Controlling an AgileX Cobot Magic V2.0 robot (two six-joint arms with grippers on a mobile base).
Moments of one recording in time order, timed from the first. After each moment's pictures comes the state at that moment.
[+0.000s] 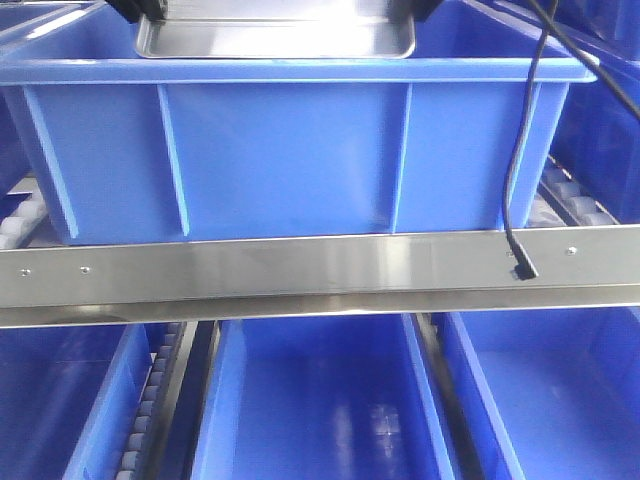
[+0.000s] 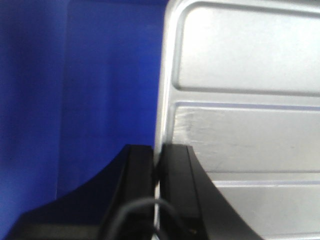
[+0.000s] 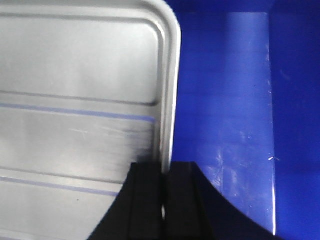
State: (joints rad) left arm -0.44 1.78 -1.71 0.20 0.73 -0.43; right arm 0.43 1.83 -1.76 -0.21 0.72 0.49
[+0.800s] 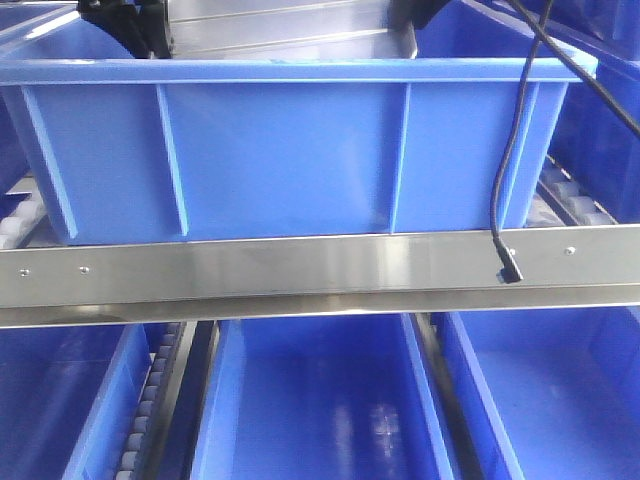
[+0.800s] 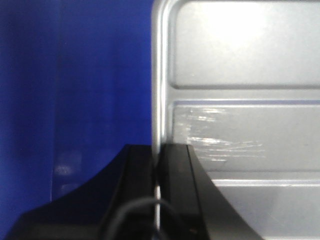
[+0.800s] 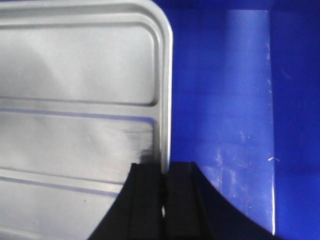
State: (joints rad) left arm -0.44 1.83 -1.71 0.19 0.75 -0.43; right arm 0.43 1.84 -1.76 -0.21 0.72 0.48
